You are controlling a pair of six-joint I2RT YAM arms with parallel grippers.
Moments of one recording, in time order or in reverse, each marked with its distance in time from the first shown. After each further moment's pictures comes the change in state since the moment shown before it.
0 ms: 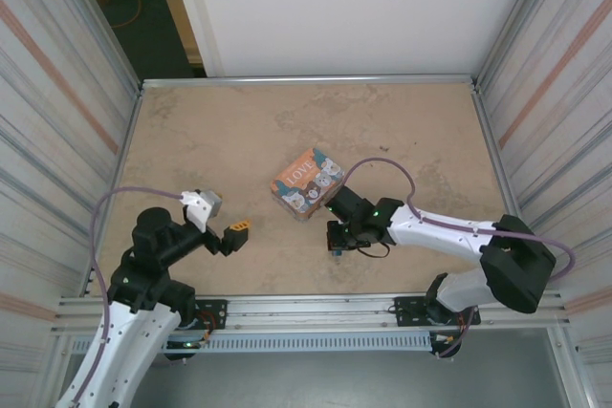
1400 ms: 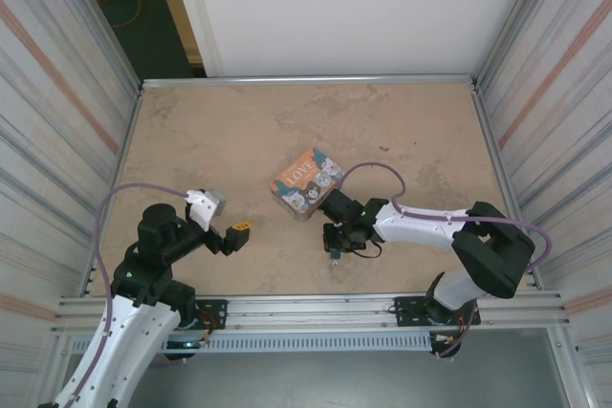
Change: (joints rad) left arm 0.000 0.047 -0.002 -0.023 -0.034 0.040; right arm 0.000 0.128 0.000 0.059 0.013 0.033
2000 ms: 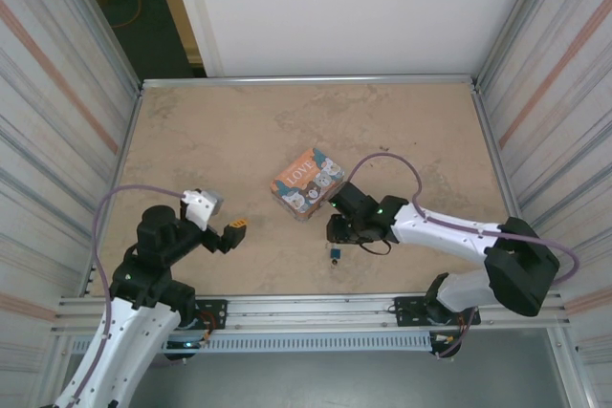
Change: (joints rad) left arm 0.000 -0.027 0.000 -0.025 -0.114 0.016; right arm -0.043 -0.174 0.000 -0.058 0.072 -0.011
